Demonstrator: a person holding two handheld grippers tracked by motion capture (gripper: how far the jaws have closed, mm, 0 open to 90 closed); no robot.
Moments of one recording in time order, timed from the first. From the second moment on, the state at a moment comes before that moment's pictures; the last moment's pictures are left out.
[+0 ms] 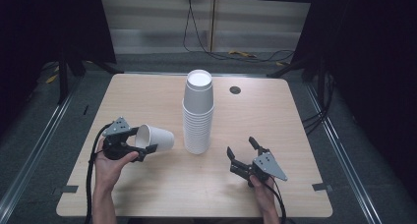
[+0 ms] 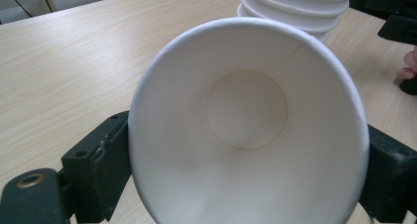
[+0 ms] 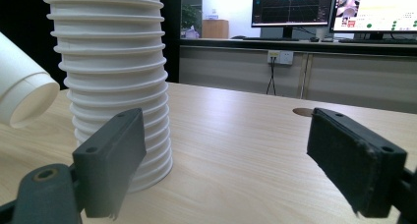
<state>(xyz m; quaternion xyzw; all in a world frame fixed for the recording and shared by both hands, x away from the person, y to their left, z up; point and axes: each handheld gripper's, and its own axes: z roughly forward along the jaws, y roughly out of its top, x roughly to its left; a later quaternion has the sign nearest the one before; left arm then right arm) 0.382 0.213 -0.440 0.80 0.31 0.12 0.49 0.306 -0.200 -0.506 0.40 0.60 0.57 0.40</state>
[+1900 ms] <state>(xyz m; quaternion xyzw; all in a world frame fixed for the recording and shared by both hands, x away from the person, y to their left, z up) 0.480 0.185 -0.431 0.90 0.35 0.13 0.24 0.305 -0.200 -0.506 0.40 0.59 0.57 0.40</state>
